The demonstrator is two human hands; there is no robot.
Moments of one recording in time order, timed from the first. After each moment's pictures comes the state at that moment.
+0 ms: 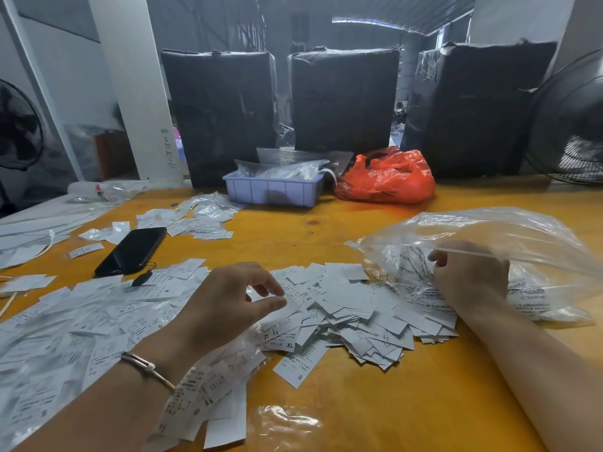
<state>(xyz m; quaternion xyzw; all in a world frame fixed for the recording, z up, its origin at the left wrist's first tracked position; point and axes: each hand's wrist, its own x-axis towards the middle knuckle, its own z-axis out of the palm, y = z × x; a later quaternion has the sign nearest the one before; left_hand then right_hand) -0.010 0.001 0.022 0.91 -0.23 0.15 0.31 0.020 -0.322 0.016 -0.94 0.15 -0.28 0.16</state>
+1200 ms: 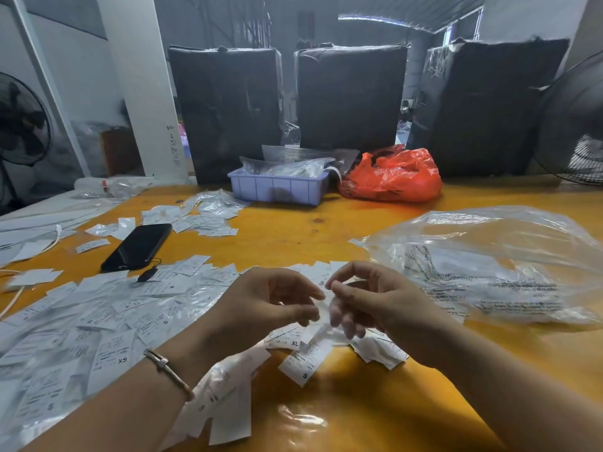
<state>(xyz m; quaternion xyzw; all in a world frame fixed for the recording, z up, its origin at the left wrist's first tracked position) -0.025 -0.023 0.029 0.81 -0.26 0.00 0.53 -0.027 -0.230 0.025 -0.69 -0.19 0.11 0.69</state>
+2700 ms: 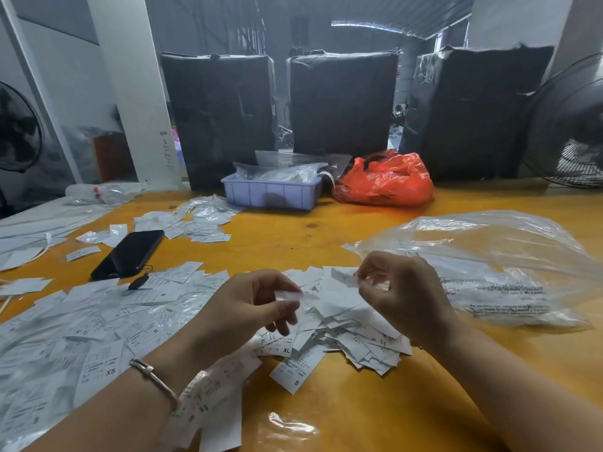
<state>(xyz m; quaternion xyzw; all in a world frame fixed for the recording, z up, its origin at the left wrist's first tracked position) -0.019 -0.017 0.024 0.80 -0.22 -0.02 0.55 -0.012 -0.257 0.021 -0.89 -0.17 -0.28 0.31</state>
